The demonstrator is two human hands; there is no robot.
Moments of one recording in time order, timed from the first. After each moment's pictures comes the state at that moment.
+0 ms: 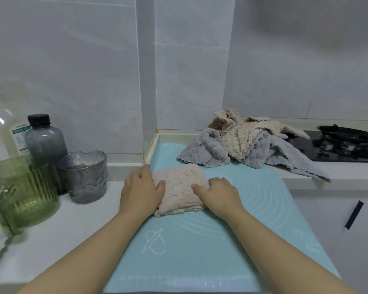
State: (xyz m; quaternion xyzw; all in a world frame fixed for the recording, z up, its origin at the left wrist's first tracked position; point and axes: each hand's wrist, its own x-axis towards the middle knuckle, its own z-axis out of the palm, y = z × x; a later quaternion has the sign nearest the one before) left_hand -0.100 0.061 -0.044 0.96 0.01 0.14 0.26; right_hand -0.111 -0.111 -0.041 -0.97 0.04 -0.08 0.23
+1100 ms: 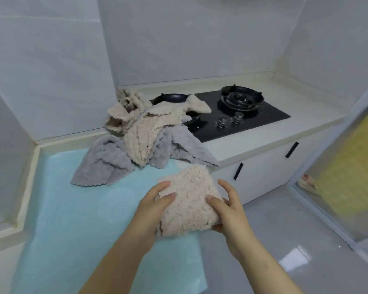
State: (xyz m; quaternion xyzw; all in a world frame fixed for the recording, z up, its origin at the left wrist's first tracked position) left_hand -0.123 -0.154 0.062 0.61 0.01 -0.32 0.72; right_hand -0.213 -0.285 0.064 -0.60 0.31 -0.12 0.73
